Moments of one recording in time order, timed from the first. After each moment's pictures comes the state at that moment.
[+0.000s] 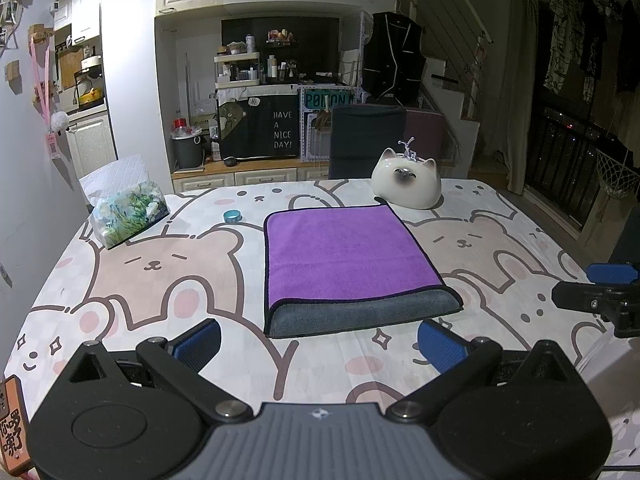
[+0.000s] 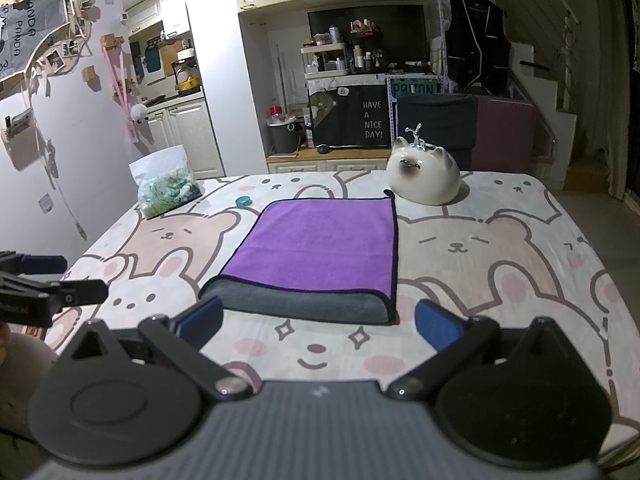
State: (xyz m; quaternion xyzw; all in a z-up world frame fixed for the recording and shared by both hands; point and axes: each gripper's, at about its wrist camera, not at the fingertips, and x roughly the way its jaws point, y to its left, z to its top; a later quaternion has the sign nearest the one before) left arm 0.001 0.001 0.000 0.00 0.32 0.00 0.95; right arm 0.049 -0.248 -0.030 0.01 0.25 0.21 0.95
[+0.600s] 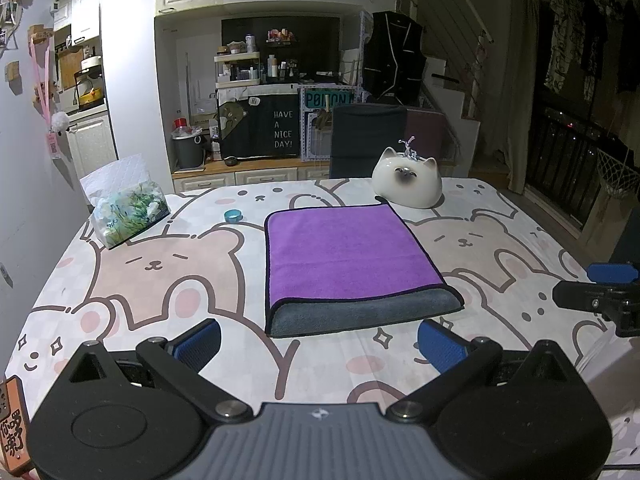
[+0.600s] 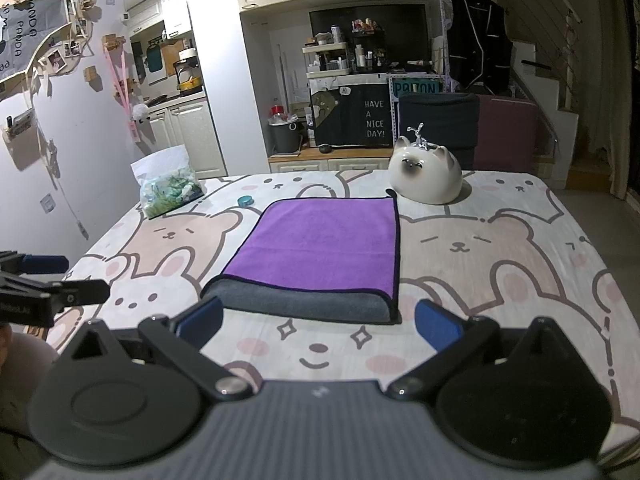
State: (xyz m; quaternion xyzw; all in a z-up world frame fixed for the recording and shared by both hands) left arm 0.000 -0.004 -0.004 0.00 0.32 0.00 0.95; right arm 0.049 -0.248 -0.030 0.01 0.25 0.21 0.94
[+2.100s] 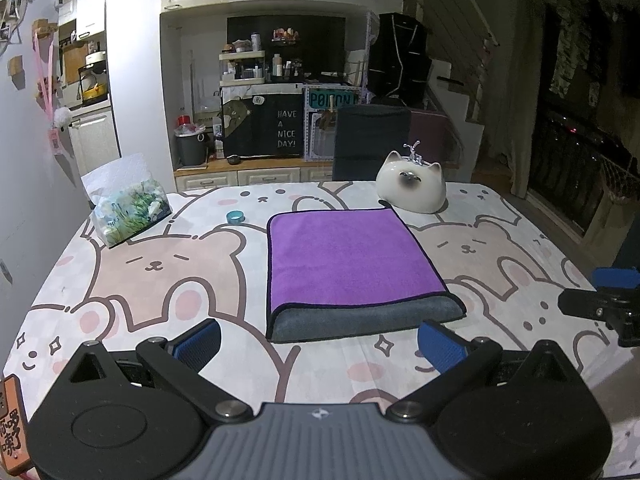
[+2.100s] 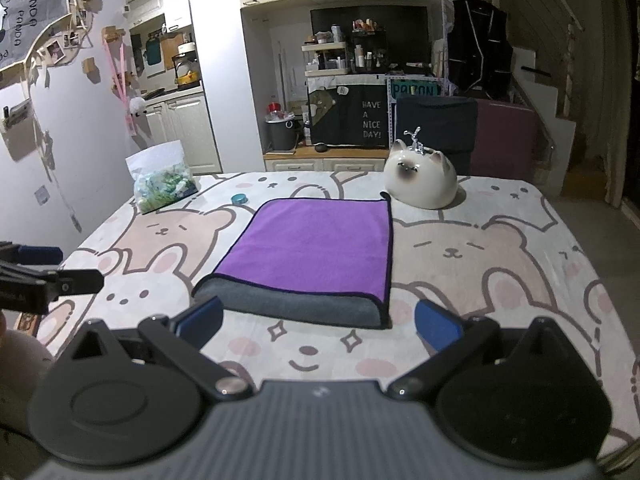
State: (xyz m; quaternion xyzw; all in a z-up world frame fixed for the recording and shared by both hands) left arm 0.009 0.006 -0.002 -0.01 0.33 0.00 0.95; right arm 0.053 -0.247 -0.028 -0.01 0.25 0.20 0.95
